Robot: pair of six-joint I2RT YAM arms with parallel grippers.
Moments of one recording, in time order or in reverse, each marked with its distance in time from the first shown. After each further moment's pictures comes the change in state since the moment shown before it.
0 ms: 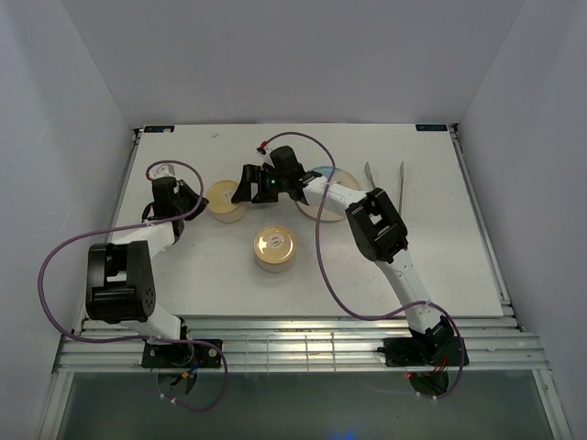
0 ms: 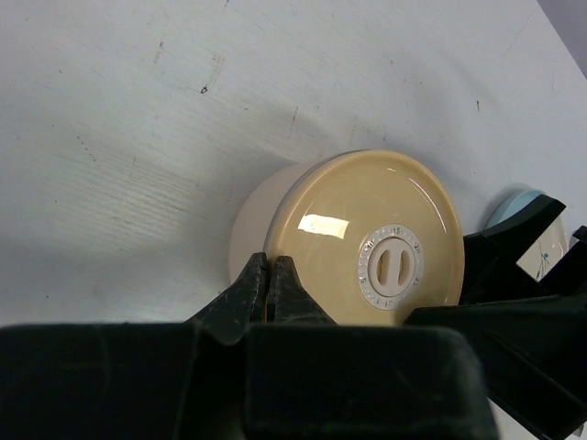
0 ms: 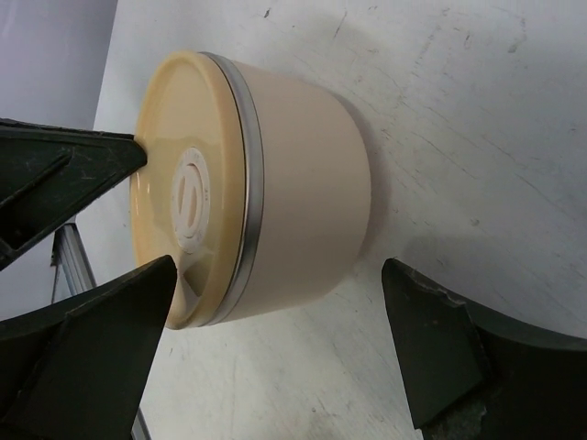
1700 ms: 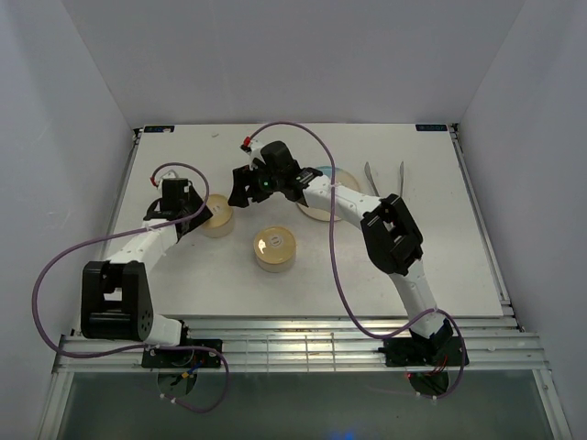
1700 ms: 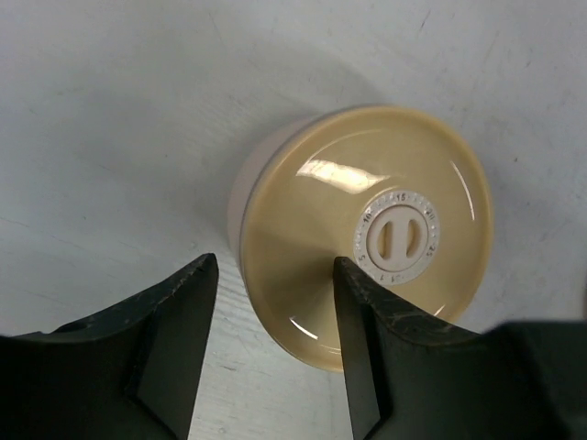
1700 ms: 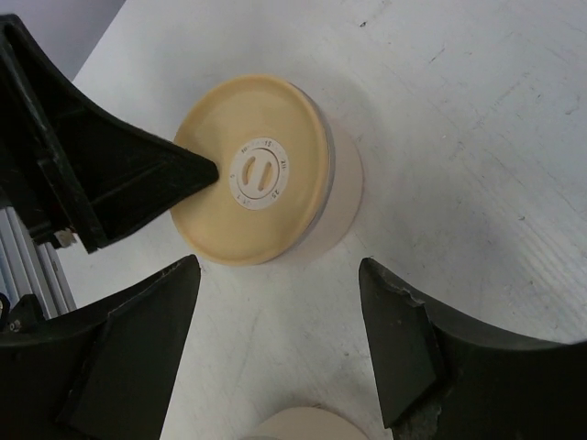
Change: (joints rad) left arm -0.092 -0.145 0.083 -0.455 -0.282 0.038; right arm 0.085 -0.218 -0.082 -0.105 0.109 -0.294
